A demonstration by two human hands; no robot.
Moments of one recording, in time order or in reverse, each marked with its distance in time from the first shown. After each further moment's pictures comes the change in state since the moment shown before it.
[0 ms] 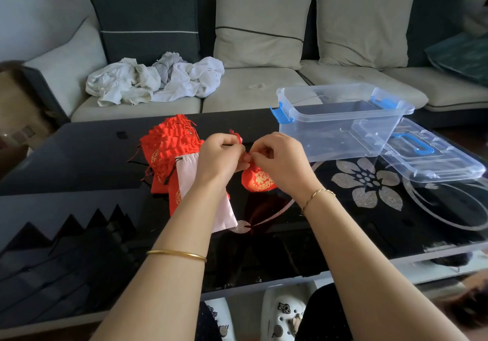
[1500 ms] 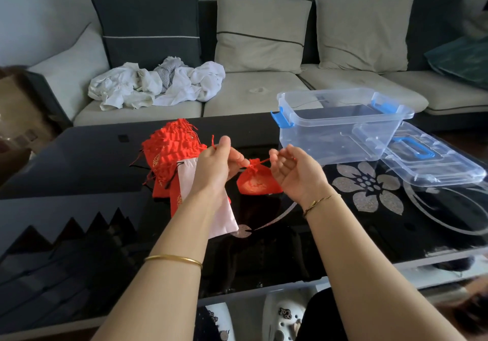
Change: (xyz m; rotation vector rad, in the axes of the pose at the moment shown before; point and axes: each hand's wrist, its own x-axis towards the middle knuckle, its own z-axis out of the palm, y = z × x) left_hand -0.002 -0.007 -0.004 -0.276 0.006 -0.037; right_hand 0.000 0.022 0.001 1.573 0.175 0.836
